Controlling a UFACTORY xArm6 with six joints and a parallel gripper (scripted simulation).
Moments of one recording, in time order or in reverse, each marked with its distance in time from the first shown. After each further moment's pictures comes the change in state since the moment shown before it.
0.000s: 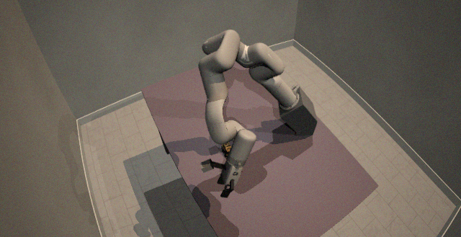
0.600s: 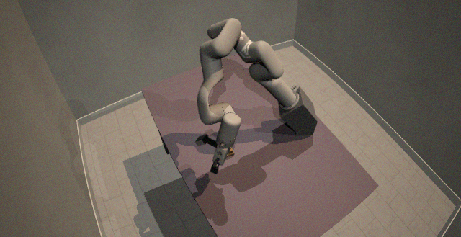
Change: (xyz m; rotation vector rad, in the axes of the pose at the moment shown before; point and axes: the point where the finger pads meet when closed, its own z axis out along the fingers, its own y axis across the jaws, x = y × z) arm 0.009 0.148 -0.023 -0.267 -0.093 0.442
